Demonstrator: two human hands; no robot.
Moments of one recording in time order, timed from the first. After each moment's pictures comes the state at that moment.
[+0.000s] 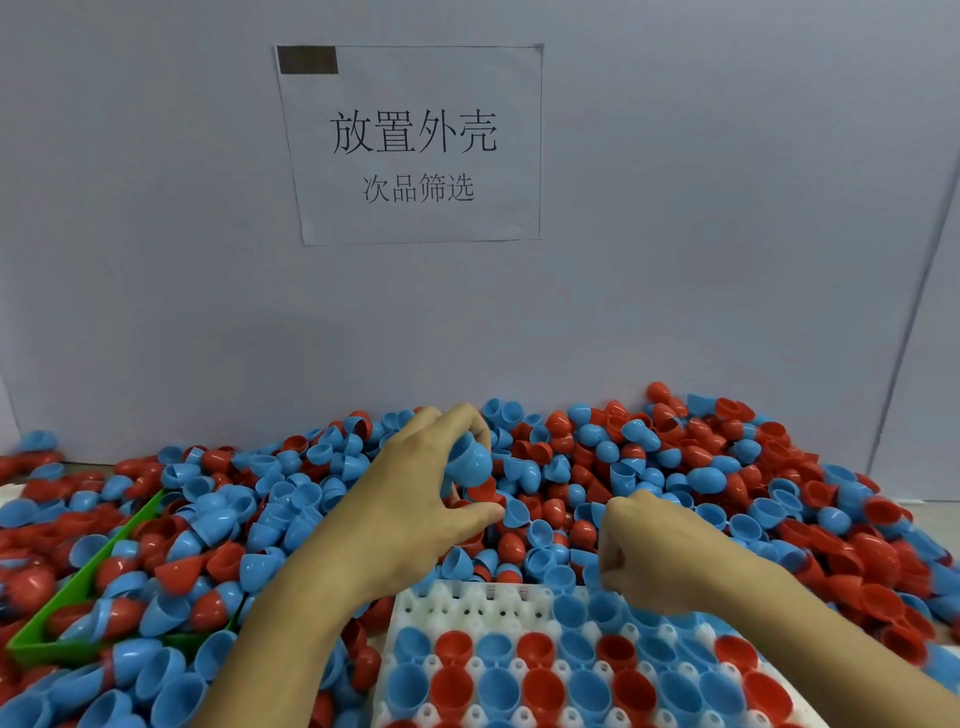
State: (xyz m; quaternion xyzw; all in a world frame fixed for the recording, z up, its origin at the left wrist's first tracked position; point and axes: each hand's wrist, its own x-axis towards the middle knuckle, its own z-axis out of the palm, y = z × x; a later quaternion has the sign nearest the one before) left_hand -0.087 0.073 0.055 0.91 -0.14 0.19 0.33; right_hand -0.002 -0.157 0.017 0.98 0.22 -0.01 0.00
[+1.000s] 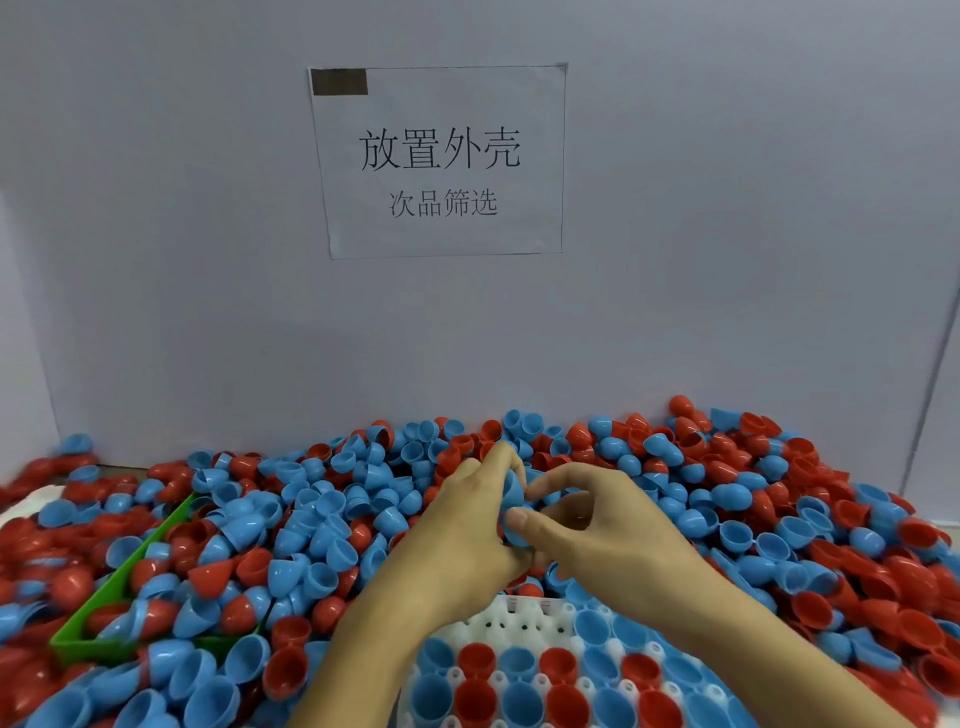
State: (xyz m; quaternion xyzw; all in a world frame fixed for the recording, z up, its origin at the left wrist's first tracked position) left_hand -0.071 0.055 0.032 0.91 -0.11 0.15 0.38; right_hand -0.055 -0.098 0.047 0.85 0.21 -0.01 -0.48
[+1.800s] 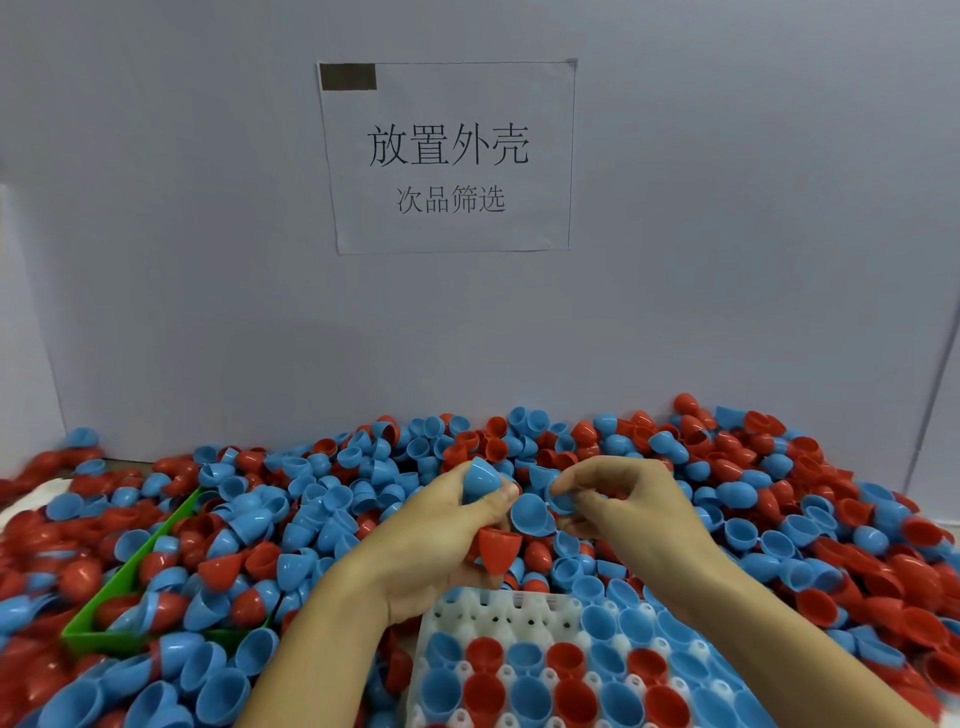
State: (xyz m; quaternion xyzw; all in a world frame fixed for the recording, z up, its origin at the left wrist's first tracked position) left_hand -0.067 0.078 0.025 0.69 -0.04 -0.05 0.72; right_hand -0.033 -0.106 0.038 0.80 0.14 0.03 -0.59
